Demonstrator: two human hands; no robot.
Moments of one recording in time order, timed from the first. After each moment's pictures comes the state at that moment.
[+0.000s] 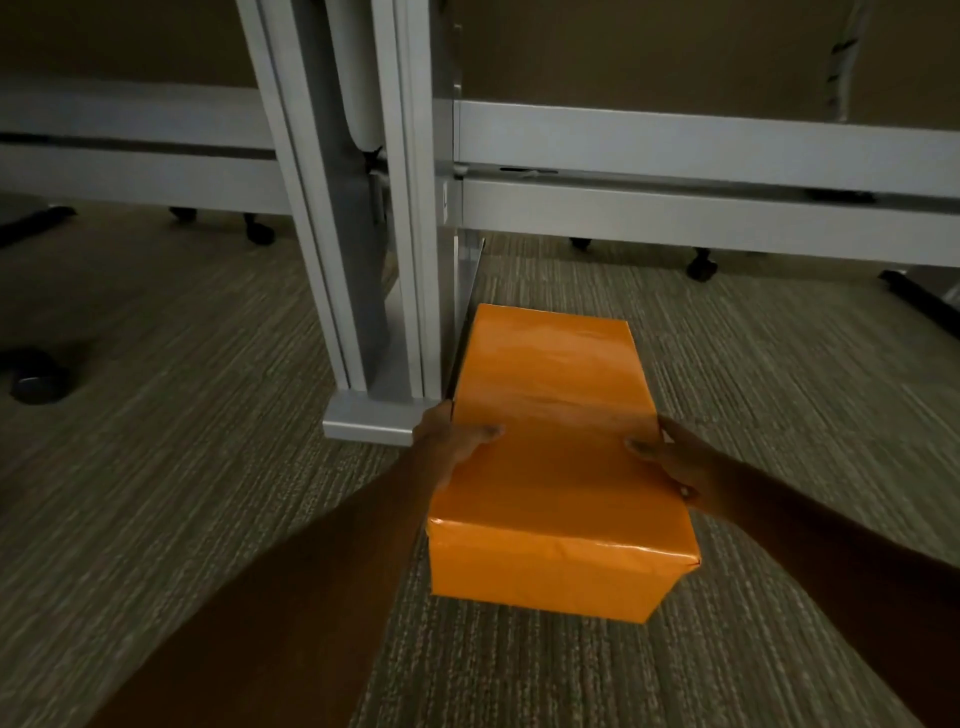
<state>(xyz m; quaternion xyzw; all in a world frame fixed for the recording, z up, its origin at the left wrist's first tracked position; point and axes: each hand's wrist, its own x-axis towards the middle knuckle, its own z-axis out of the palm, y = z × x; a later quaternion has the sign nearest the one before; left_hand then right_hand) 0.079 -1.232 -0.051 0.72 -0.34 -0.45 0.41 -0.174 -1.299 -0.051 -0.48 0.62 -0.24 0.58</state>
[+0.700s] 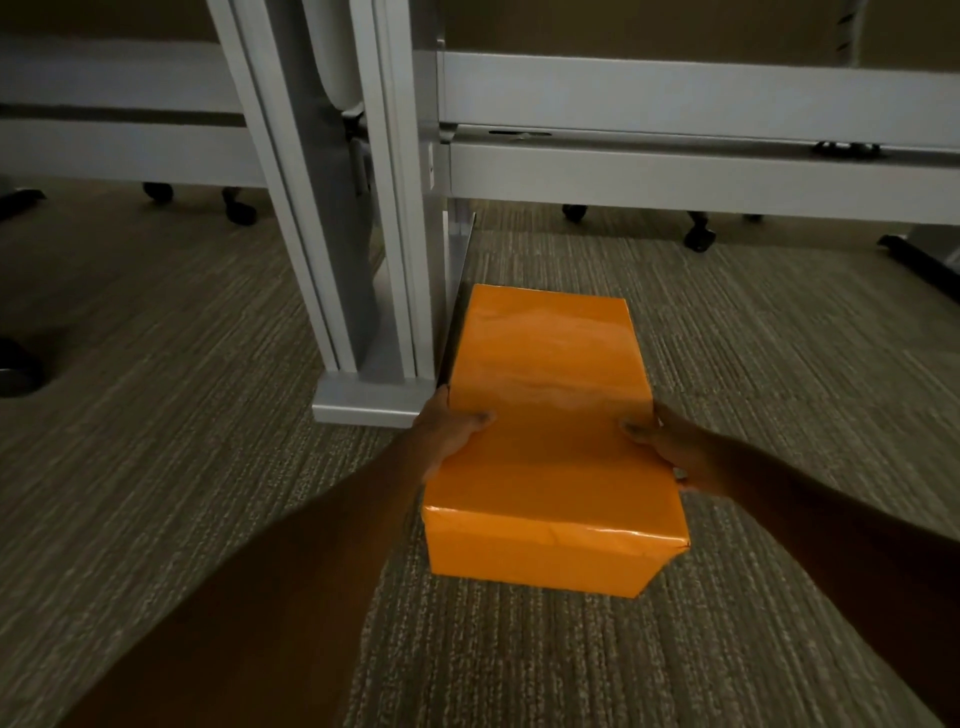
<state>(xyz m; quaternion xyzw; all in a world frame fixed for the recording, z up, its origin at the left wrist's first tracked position) 0.088 -1.244 -0.083 0.69 -0.37 -0.49 0.39 -0.175 -1.306 -0.075 -0.50 0.65 -0.16 0.55</state>
